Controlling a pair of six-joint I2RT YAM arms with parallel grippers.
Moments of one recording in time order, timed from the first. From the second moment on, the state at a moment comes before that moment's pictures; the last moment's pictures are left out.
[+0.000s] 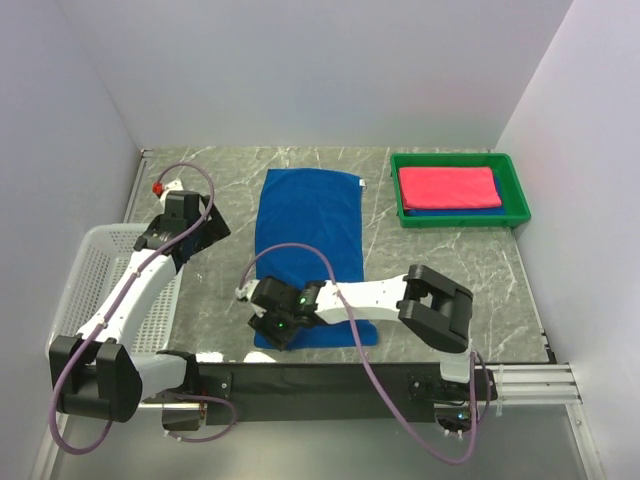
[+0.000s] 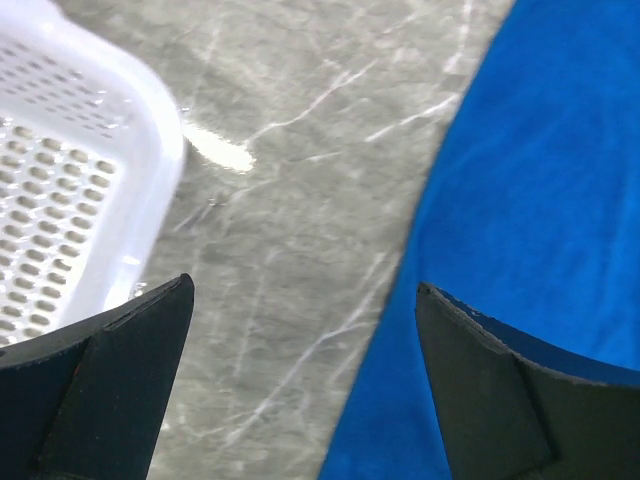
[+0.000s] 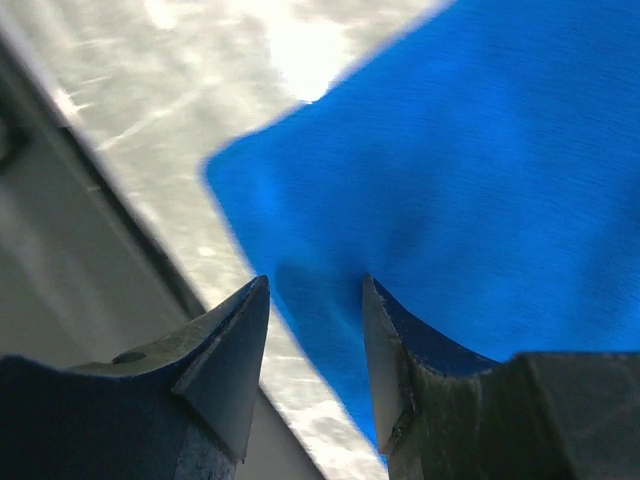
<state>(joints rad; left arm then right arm) -0.15 1.18 0.92 -0.50 -0.23 -0.59 1.23 1.89 1.21 -0.35 -0.09 0.26</state>
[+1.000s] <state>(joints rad) -0.20 1.52 1.20 -0.48 -0.11 -0.58 0.73 1.64 1.29 -0.42 0.05 0.18</state>
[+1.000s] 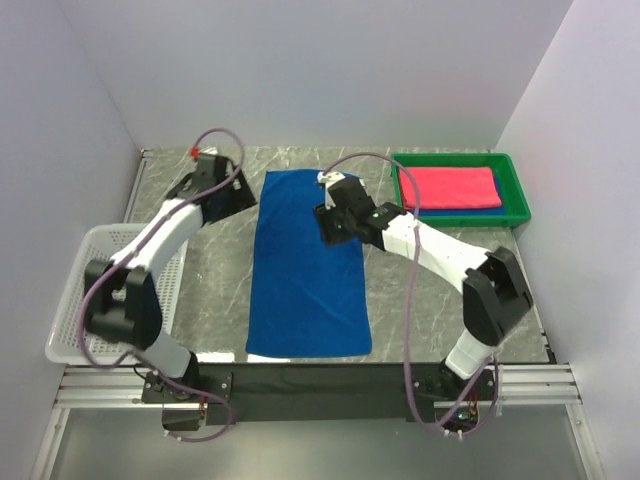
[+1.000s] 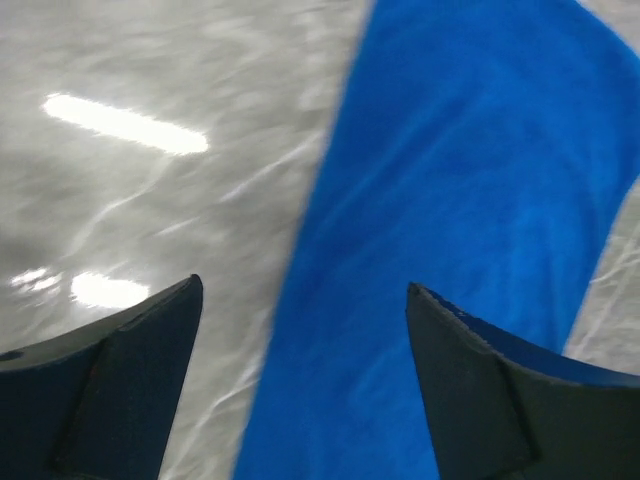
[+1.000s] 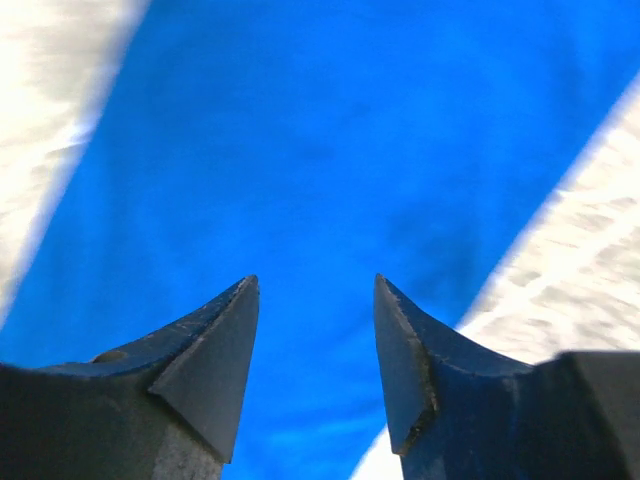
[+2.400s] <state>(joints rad) -0.52 1.39 0.71 -0.44 -0.05 -0.89 0.76 1.53 0.84 -0.48 -0.15 0.31</state>
